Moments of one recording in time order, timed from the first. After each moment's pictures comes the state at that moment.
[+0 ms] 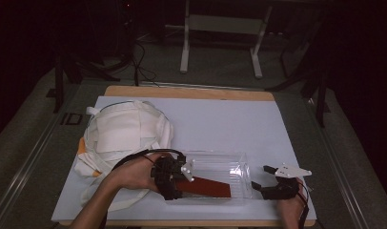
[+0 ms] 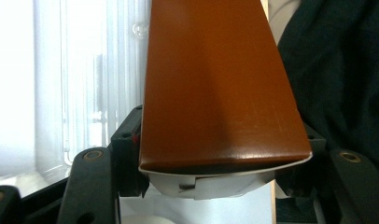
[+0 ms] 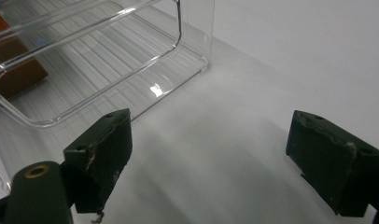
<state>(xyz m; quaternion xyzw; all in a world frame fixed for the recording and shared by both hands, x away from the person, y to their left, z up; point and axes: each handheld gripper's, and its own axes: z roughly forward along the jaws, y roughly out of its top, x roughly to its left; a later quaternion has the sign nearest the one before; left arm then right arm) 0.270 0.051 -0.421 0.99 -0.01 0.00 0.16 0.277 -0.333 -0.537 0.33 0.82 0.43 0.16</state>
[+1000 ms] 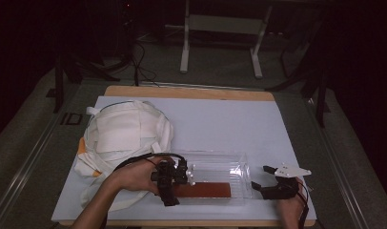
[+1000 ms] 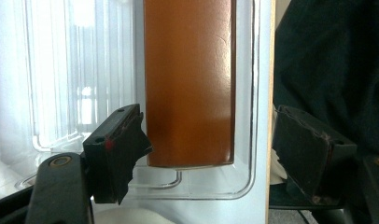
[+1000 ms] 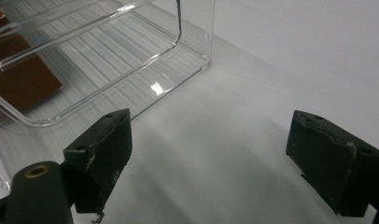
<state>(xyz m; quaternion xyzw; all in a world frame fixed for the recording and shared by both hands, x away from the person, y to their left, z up) 0.270 0.047 -0.438 0.99 0.00 -0.01 0.11 0.277 -0.332 -0.537 0.33 0.83 0.43 0.15</state>
